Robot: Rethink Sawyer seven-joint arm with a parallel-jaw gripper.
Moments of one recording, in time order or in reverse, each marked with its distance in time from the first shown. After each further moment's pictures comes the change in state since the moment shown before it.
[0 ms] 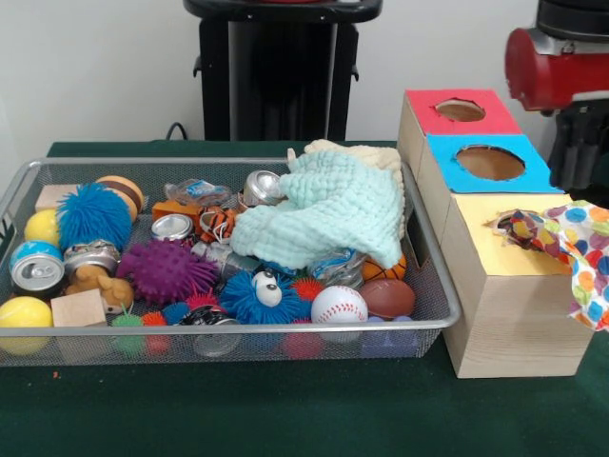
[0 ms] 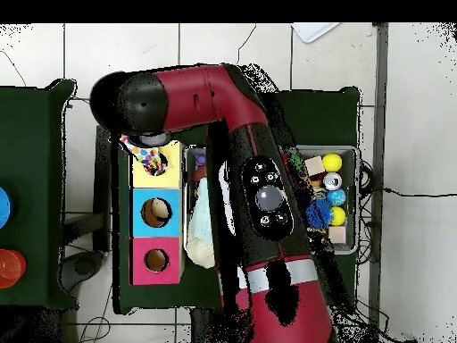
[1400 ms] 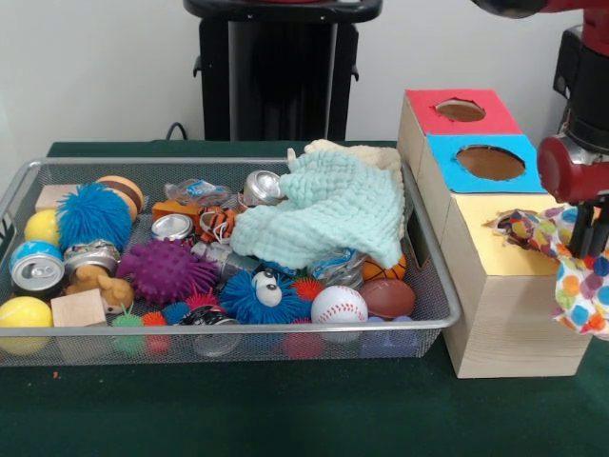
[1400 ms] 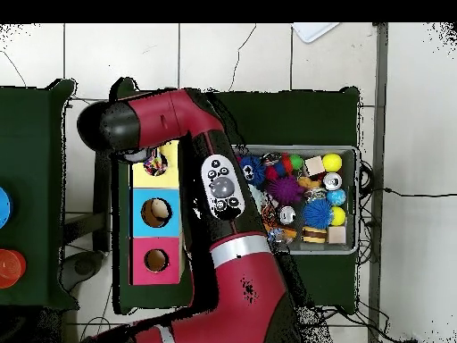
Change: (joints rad) arm 0.092 0.132 -0.031 -0.002 -0.046 -0.085 0.000
